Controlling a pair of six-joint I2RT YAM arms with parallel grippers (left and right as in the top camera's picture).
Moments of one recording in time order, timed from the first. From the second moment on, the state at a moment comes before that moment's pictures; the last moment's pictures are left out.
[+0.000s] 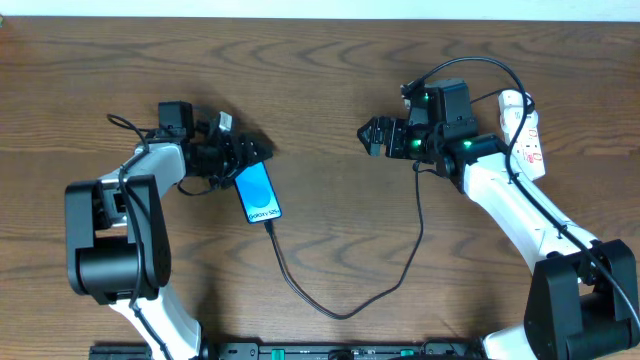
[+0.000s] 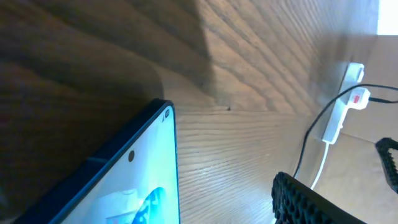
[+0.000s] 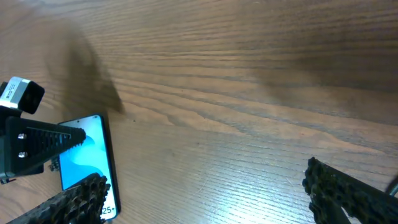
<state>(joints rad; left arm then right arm) 0.09 1.94 1.05 -0.38 0.78 -0.38 0.28 1.66 1.10 -0.32 -0.37 0.42</state>
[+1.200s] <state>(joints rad) 0.08 1.88 1.10 -0.52 0.48 -0.44 0.28 1.66 1.10 -0.32 -0.37 0.42</state>
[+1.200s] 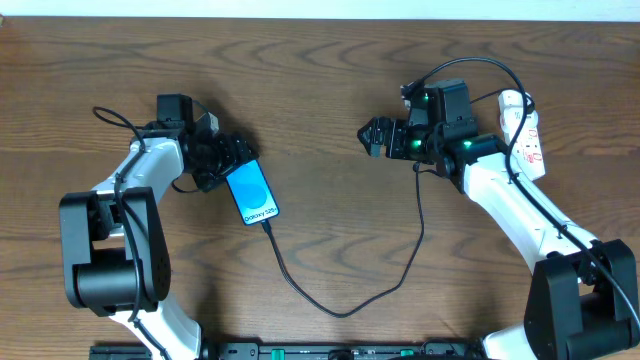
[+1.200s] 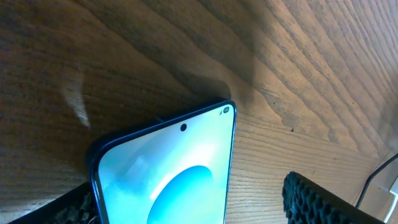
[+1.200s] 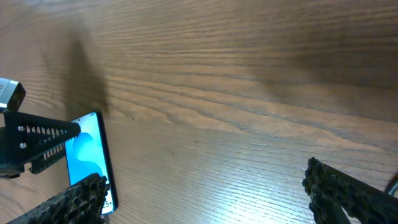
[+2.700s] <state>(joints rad) -0.08 1.52 1.06 -0.73 0.08 -0.26 0.28 1.66 1.10 -0.33 -0.35 0.42</state>
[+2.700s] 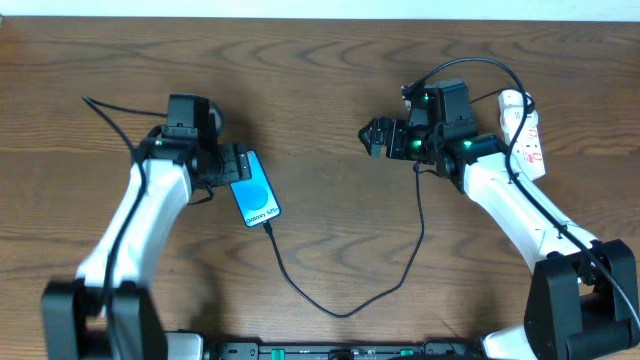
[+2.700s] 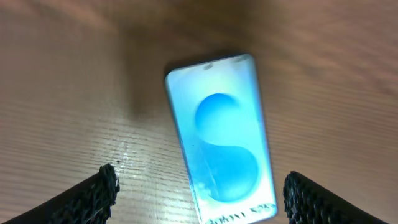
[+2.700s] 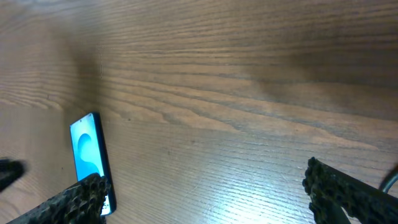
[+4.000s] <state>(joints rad) -0.17 1.22 1.06 -0.74 0.01 -0.17 0.21 1.66 1.12 -0.42 -0.52 0.34</state>
